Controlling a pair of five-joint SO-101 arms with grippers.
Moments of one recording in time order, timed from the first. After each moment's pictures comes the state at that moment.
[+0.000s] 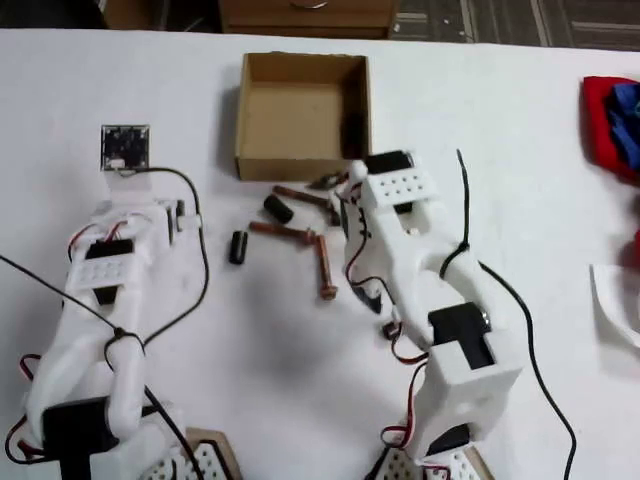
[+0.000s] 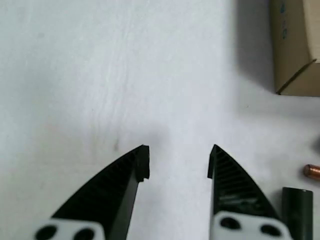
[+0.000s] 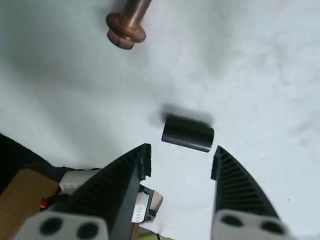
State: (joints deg) left arm -17.3 -17.2 52.4 20.4 -4.6; right arm -18.5 15.1 6.1 100.0 29.1
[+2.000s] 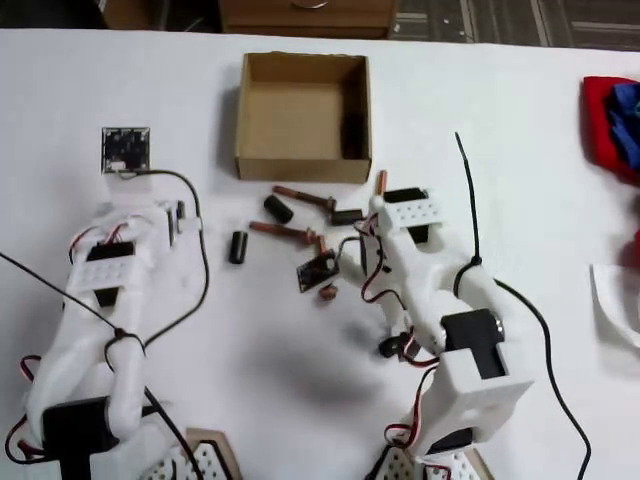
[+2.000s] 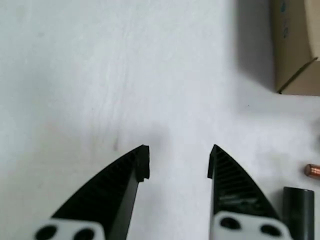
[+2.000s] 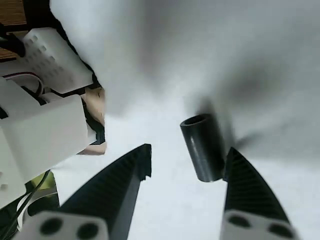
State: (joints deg) left arm -17.3 -17.1 53.4 18.9 -4.6; right arm -14.6 12.3 23.8 95.3 89.8
